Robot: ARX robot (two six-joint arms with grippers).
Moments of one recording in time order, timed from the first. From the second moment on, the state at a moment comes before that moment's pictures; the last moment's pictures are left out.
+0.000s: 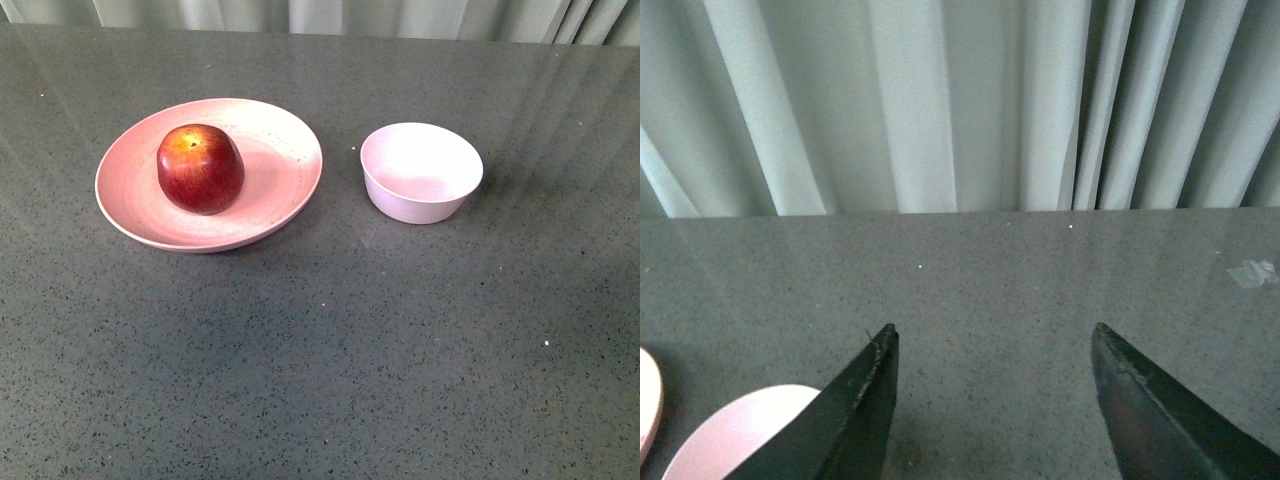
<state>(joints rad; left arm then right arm) 0.00 0.01 0.01 0.00 0.00 0.00 0.11 1.47 0.41 1.06 0.10 0.04</state>
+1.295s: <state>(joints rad) 0.00 0.02 0.01 0.00 0.00 0.00 0.00 0.54 0.02 0.53 0.00 0.00</state>
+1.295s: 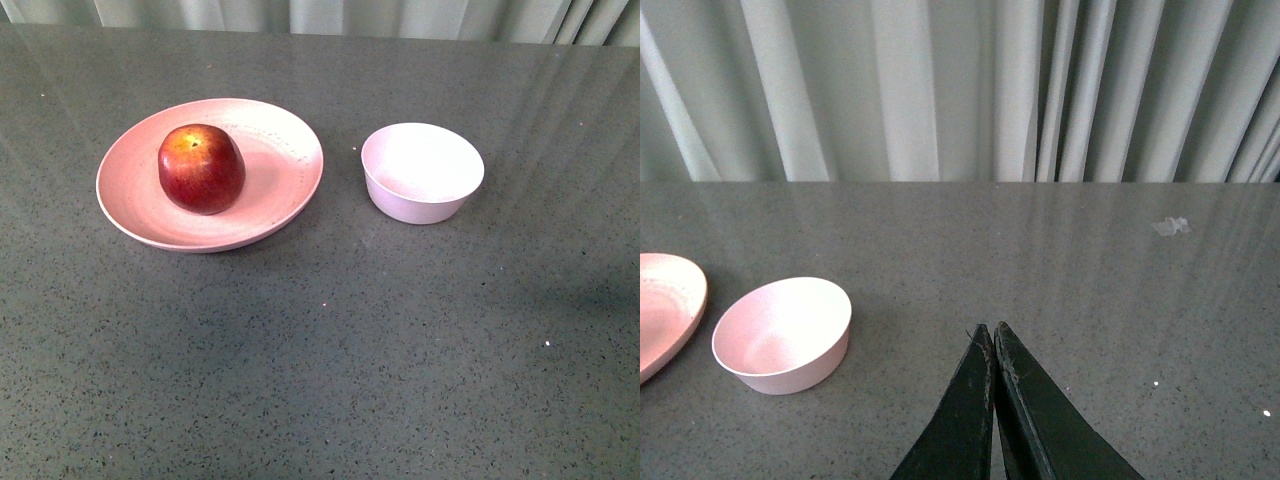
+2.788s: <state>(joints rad) -0.01 0.21 0.12 -0.19 0.03 0.04 0.00 0.01 0.02 0.00 0.00 0.00</state>
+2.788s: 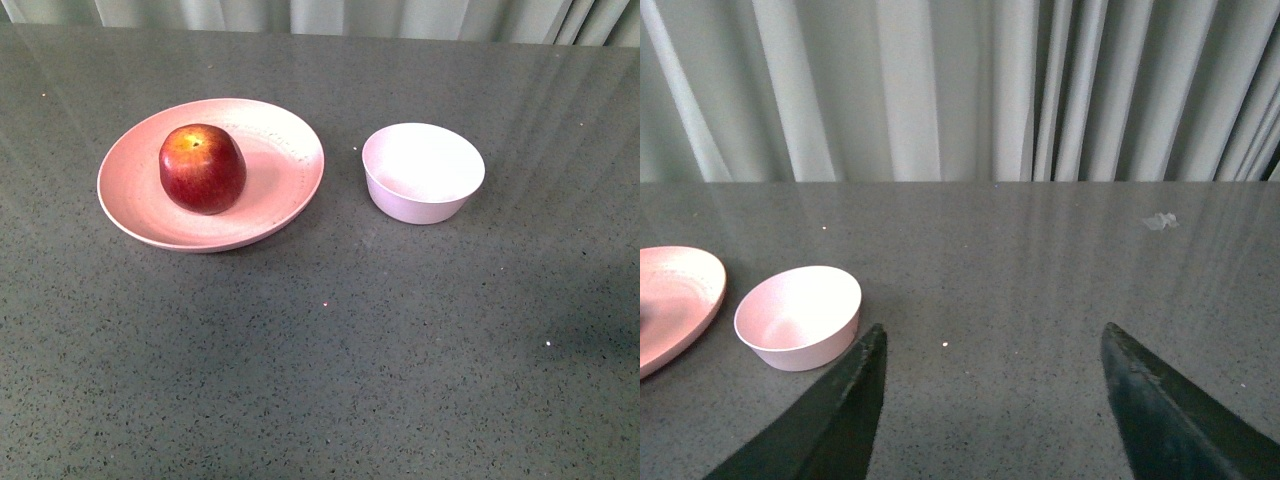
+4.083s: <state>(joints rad) -0.28 1.83 0.78 0.53 0.01 0.05 0.00 0.01 0.02 0.00 0.00 0.00</state>
